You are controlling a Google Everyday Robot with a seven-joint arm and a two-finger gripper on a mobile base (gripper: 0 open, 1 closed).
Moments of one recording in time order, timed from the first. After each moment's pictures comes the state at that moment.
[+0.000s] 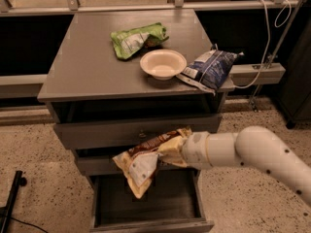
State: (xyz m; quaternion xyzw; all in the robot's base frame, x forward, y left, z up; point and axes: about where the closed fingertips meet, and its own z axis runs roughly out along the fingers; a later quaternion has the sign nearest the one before) arm 0.474 -0.025 0.707 -0.84 0.21 -0.07 0.49
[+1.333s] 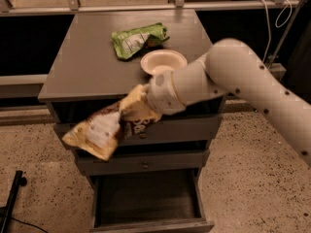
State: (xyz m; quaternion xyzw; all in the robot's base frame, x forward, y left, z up) arm 0.492 0.069 0.860 -0.87 -0.01 -0.06 0.49
